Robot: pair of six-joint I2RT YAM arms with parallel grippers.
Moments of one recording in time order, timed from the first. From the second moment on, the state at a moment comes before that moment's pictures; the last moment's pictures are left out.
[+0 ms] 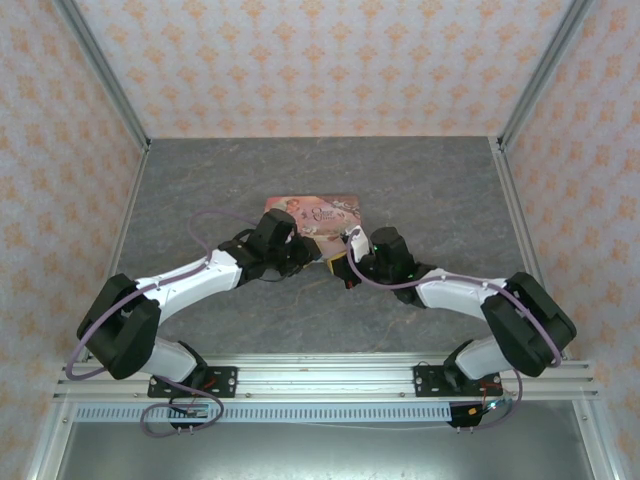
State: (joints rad) left arm -0.61 1.43 0.84 -0.20 0.22 -1.21; right arm 0.65 1.43 0.56 0.33 -0.42 0.22
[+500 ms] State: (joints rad) left arm -0.61 1.43 0.84 -0.20 0.22 -1.22; right arm 0.64 1.48 0.57 0.38 -0.46 0.26
